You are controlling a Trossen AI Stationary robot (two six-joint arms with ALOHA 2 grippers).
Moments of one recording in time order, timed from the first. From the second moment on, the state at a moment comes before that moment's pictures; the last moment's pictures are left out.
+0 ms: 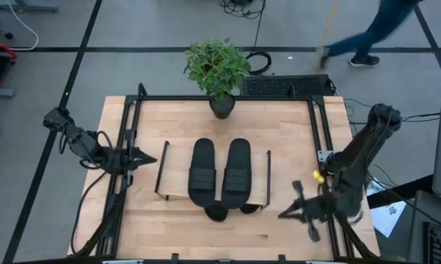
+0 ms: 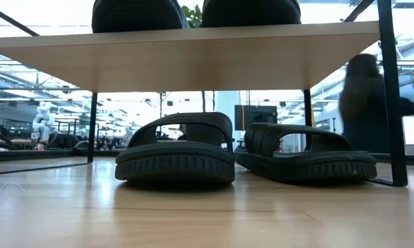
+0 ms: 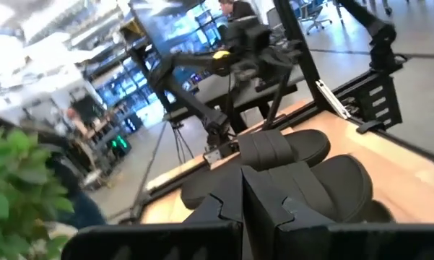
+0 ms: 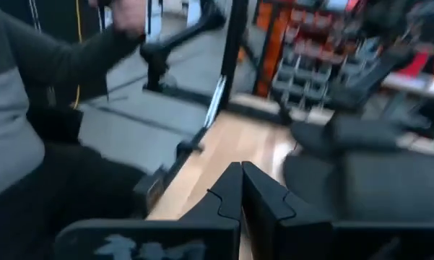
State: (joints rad) left arm -0.63 0.46 0.63 -0.21 -0.51 0.45; right arm 0.98 1.13 0.66 0.25 0.71 0.03
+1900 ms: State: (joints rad) left arm 0.28 0.01 0.23 -0.05 0.21 0.08; right arm -0.12 0.01 0.02 0.13 -0.23 0.27
